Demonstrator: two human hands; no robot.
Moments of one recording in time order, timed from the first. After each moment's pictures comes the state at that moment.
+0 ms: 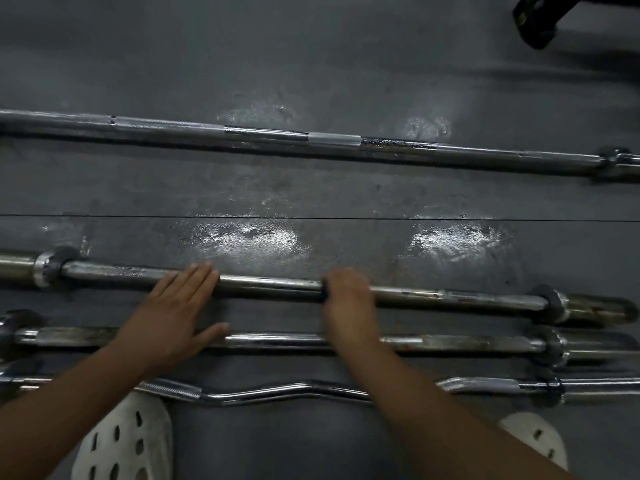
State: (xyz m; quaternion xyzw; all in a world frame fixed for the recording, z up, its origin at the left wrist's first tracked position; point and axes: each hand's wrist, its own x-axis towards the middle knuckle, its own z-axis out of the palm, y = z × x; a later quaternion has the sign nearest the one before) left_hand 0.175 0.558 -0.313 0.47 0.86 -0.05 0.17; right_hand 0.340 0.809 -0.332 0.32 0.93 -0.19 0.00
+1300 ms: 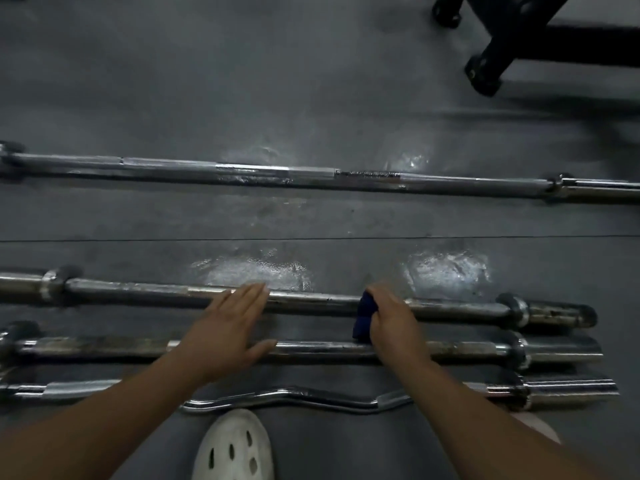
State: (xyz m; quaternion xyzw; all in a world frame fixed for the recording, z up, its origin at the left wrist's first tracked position) left_hand 0.245 0.636 -0.288 0.51 0.84 0.01 0.17; right_hand 0.426 0.882 -0.277 0.34 0.88 -0.33 0.00
